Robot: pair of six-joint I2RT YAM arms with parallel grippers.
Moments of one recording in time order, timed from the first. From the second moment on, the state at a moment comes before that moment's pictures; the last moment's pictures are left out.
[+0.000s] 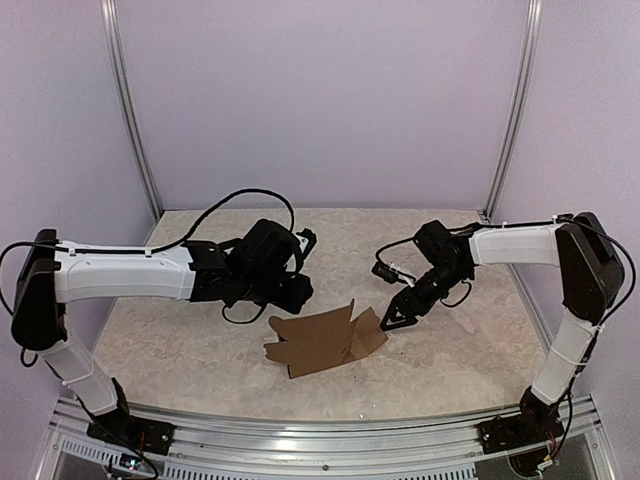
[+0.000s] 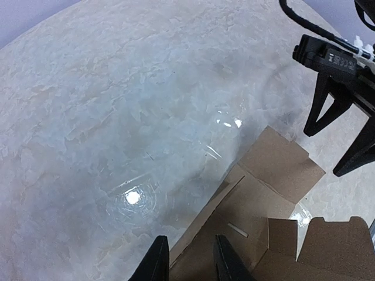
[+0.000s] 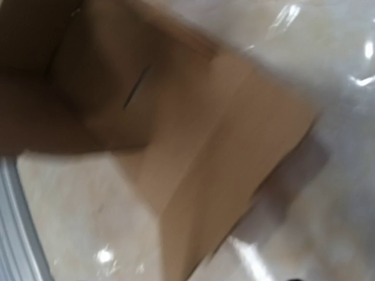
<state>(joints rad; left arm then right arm) -0.99 1.64 1.19 -0.32 -0.22 -0.33 0.50 1.73 1.09 -0.65 -0.70 -0.28</state>
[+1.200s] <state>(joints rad) -0.95 1.50 1.14 -0.34 -0.09 -0.15 0.55 1.61 1.02 -0.25 -0.67 -0.22</state>
